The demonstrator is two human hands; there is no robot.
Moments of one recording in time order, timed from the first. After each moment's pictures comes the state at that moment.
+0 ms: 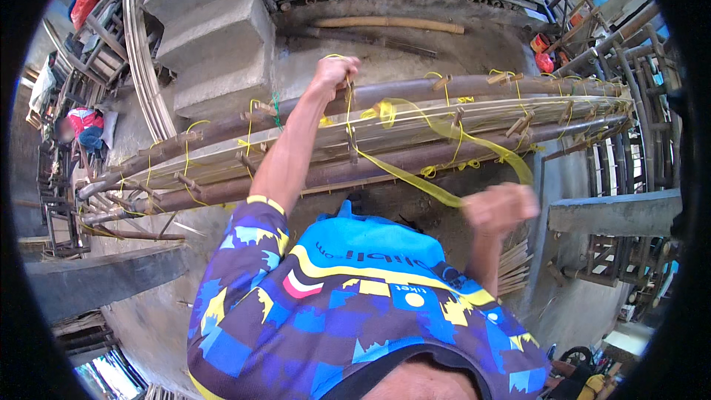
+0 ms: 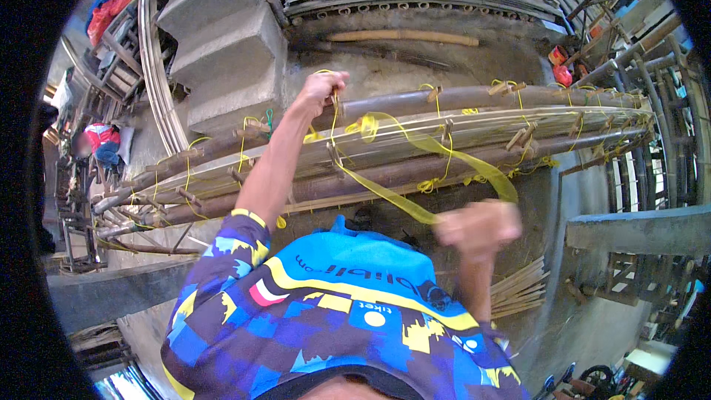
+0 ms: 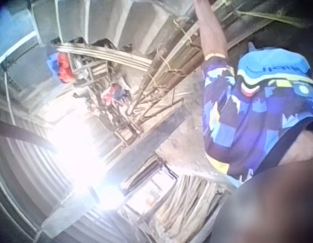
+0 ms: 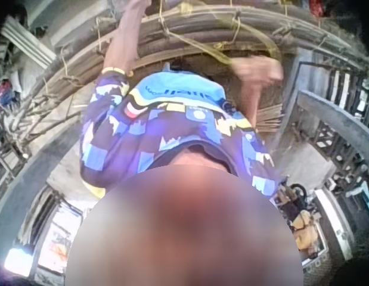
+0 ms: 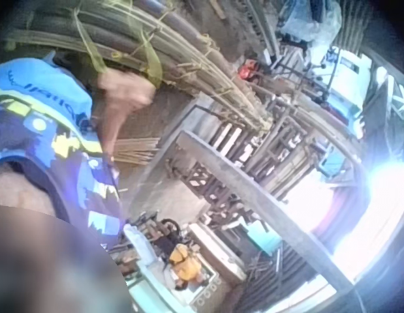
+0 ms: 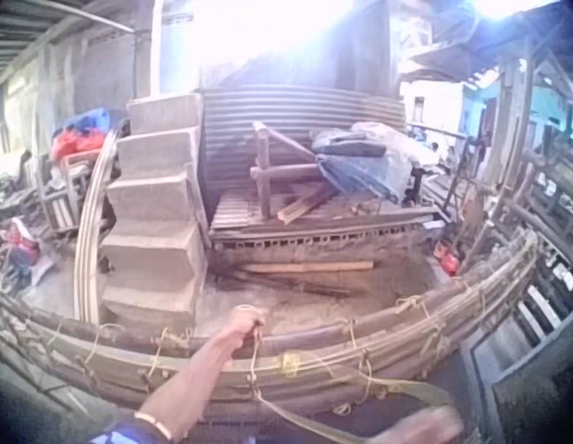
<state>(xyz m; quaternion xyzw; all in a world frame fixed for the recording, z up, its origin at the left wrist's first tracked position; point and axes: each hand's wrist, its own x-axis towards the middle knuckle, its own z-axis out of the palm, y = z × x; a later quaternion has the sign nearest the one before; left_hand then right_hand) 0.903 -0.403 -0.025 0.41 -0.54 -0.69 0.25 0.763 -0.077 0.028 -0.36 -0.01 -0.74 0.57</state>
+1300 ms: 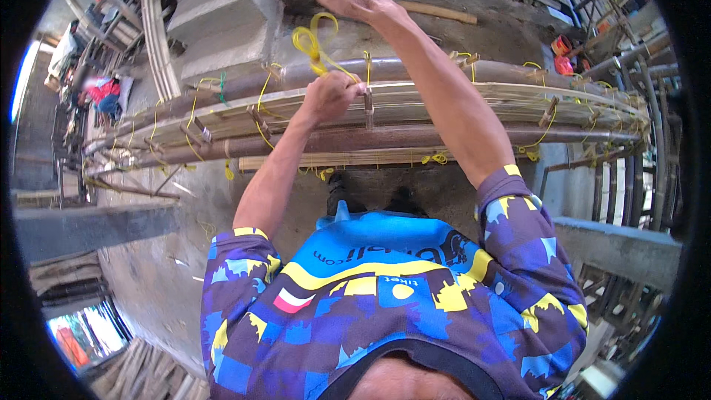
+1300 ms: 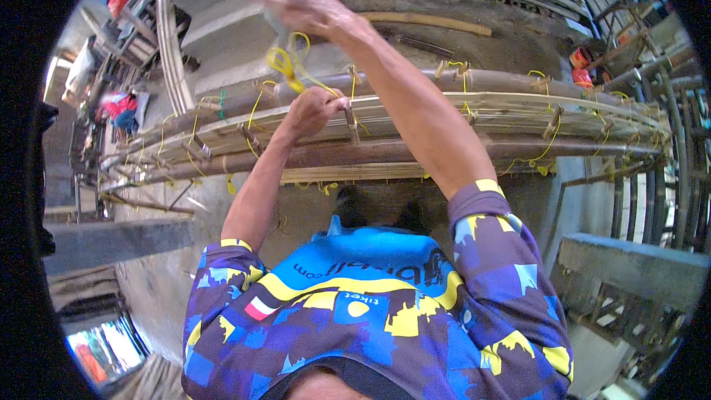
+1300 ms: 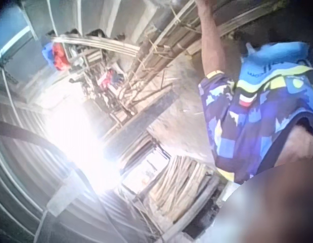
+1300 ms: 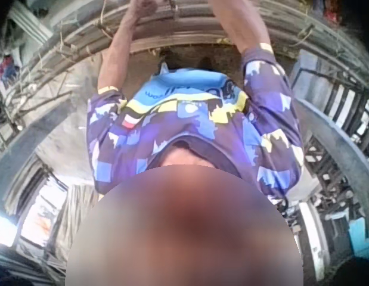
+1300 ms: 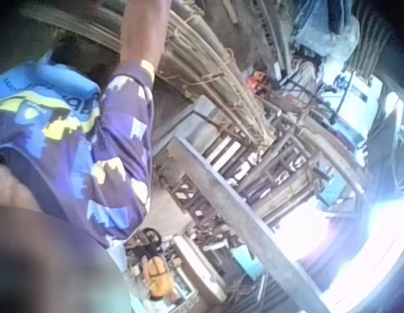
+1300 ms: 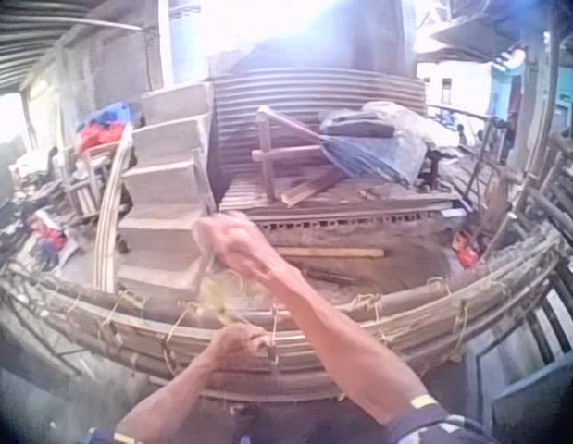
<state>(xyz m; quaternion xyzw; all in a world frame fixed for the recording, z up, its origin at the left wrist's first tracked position) 0.814 -0.268 0.000 0.41 -0.84 -0.34 0.07 0.687 -0.311 0.096 -0.78 0.40 -0.46 0.15</state>
